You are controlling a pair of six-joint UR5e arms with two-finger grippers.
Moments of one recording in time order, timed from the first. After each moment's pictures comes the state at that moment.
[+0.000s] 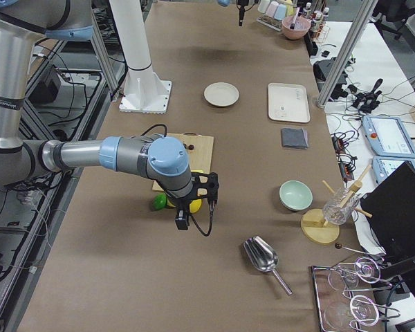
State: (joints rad) left arm -1.30 -1.67 -1.38 -2.13 -2.63 -0.48; right arm 1.76 -1.91 2.04 -1.81 2.40 -0.23
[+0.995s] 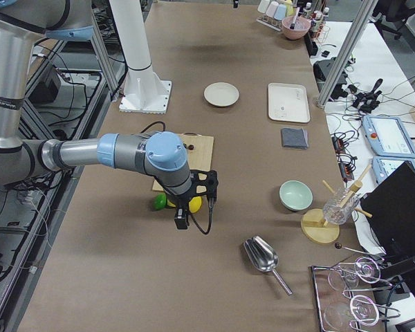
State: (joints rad) left arm -1.52 -1.56 -1.38 -2.03 -2.80 -0.32; right arm 1.77 -1.91 2.06 -1.80 2.37 -0.23
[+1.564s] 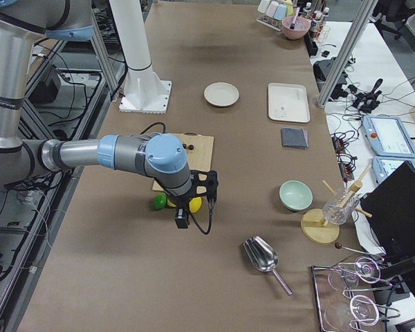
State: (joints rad) left arm -1.64 -1.57 -1.42 -1.86 -2.69 -0.16; right arm 1.77 -1.91 2.06 -1.80 2.40 -0.23
